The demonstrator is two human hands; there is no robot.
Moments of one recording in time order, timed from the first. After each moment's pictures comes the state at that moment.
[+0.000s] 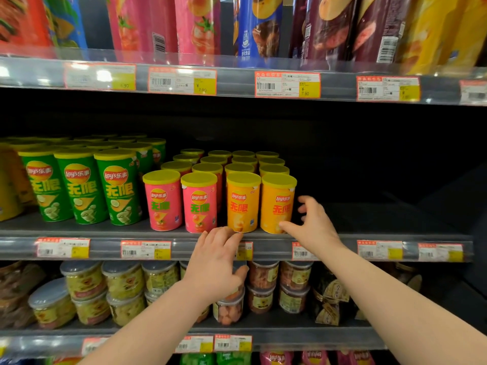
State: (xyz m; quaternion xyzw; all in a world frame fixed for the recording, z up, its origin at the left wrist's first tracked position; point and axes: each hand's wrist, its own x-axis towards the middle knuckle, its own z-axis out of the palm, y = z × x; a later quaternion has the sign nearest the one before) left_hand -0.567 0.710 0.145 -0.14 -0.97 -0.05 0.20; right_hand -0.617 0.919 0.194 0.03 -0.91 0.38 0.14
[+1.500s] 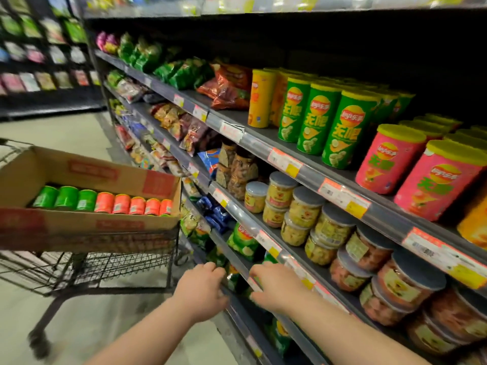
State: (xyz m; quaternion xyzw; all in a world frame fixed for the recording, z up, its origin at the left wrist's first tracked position) left_hand -0.333 0.571 0.013 0.35 -0.93 -0.07 -0.08; right_hand -0.489 0.665 0.043 0.60 -0.78 -0.03 -0.18
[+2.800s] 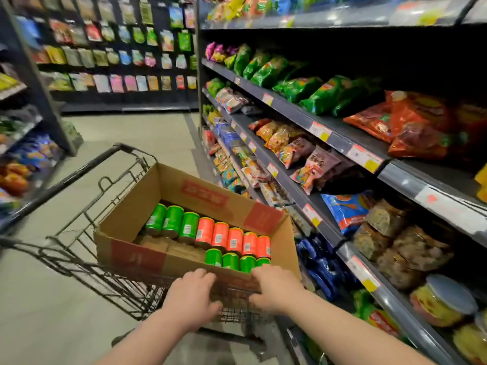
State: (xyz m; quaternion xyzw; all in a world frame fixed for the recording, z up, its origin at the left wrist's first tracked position) left_hand -0.109 0.246 0.010 0.52 -0.84 -0.09 -0.08; right_hand -0.297 0.273 0.034 0.71 -0.68 -0.07 -0.17
